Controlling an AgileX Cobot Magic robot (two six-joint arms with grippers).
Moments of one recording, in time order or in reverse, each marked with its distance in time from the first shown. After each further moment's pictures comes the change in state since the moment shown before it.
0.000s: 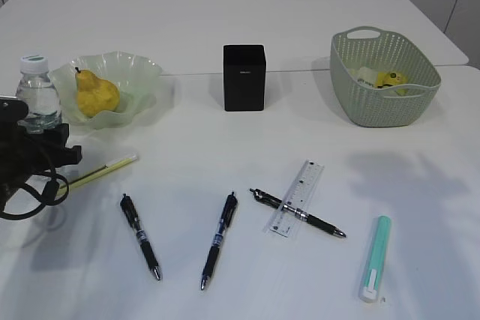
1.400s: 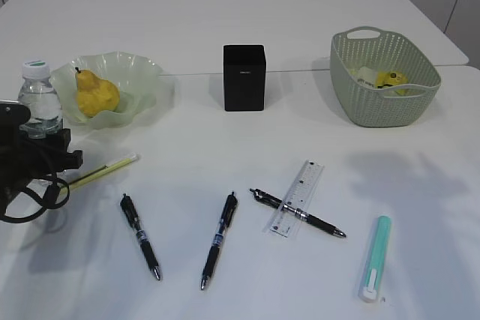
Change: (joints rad) left arm 0.000 0.015 0.001 0.000 0.002 0.000; right arm 0.000 0.000 0.000 0.000 0.000 0.000
